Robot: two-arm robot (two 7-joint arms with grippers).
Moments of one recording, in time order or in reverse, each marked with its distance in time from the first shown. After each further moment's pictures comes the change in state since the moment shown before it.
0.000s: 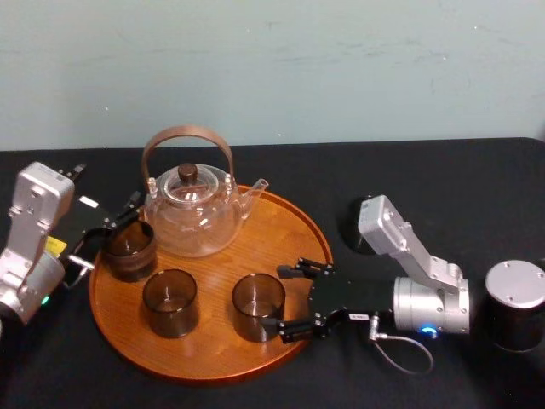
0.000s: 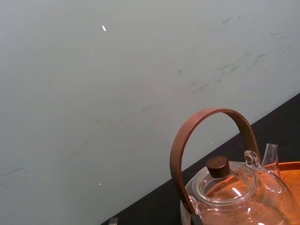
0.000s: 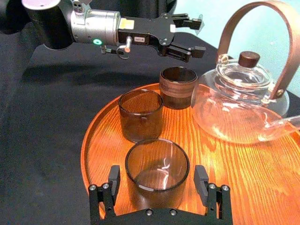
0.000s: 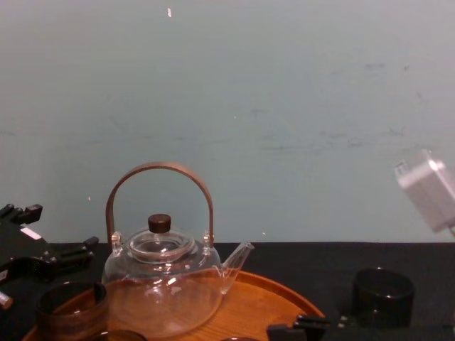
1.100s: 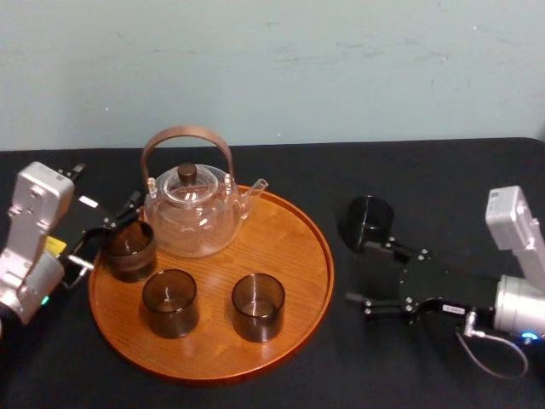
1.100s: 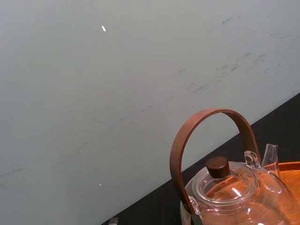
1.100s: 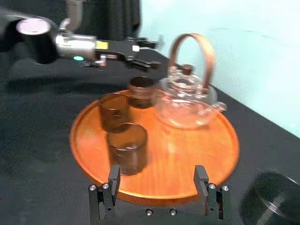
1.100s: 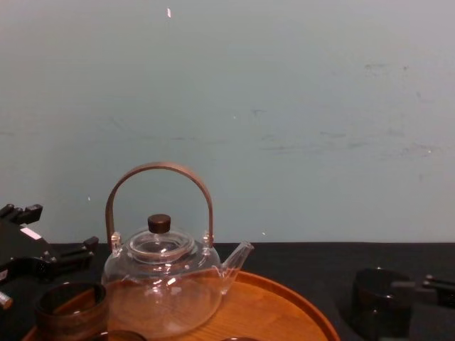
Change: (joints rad) left arm 0.000 0.000 0.000 0.000 0.000 0.000 0.000; right arm -0.202 0.230 0.183 -0.206 0.136 -0.069 -0.055
